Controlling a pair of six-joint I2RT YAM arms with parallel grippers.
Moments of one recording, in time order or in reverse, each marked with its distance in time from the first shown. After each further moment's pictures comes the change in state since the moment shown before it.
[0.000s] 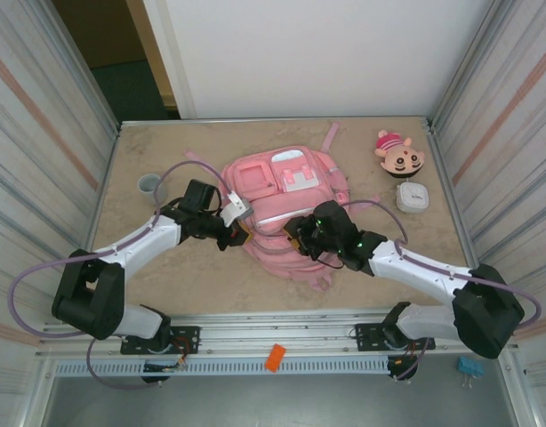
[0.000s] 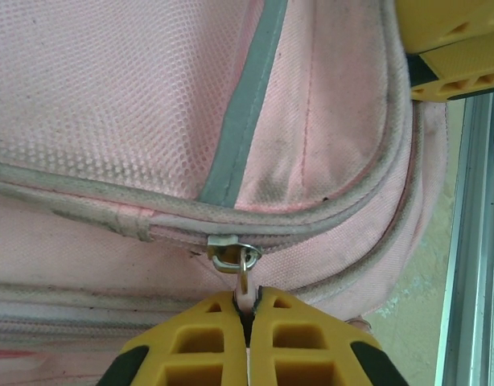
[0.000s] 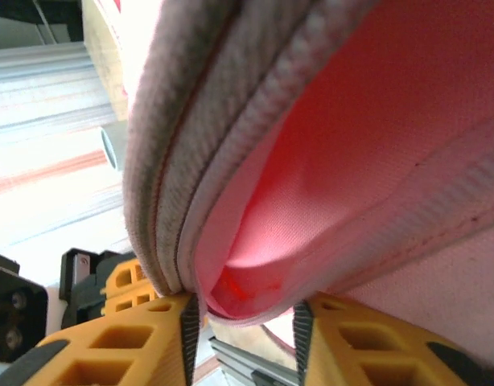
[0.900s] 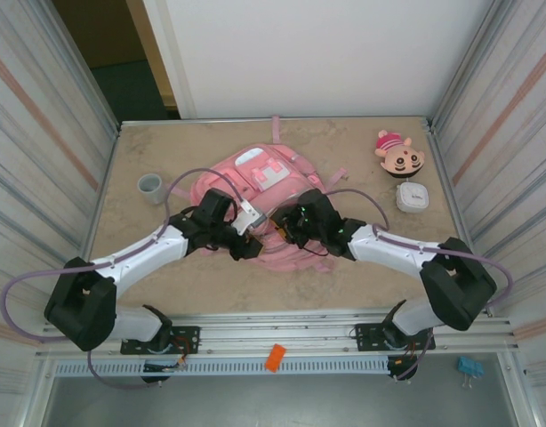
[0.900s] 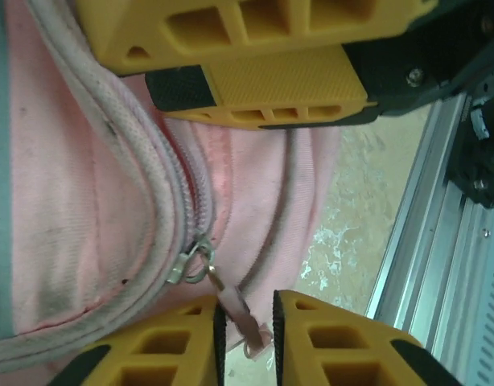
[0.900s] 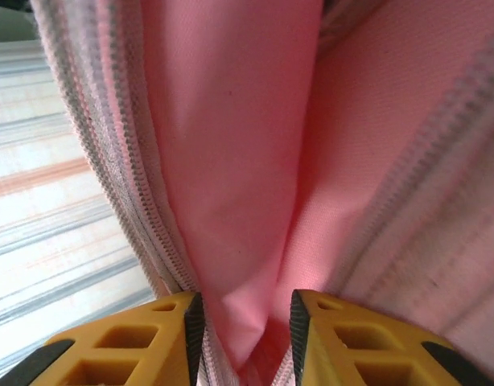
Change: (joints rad) left arm -0.192 -0.068 -0.013 0.016 -0.113 -0.325; right arm -0.010 0.188 0.136 0.037 -0.021 -0.053
